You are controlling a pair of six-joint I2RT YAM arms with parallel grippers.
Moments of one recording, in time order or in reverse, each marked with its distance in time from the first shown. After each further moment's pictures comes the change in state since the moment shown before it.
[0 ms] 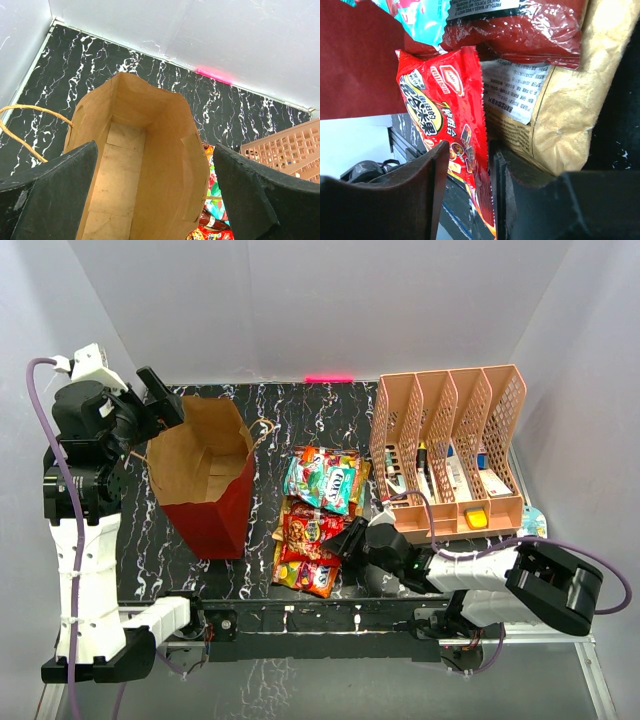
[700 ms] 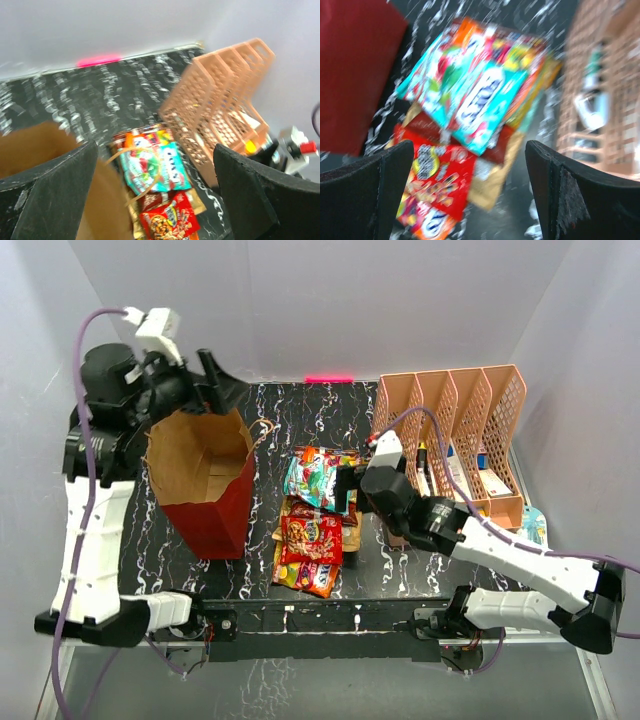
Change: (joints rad) left arm -0.142 0.143 0.121 0.105 0.420 0.085; right arm -0.003 -0.180 0.669 -0.911 0.338 -0.717
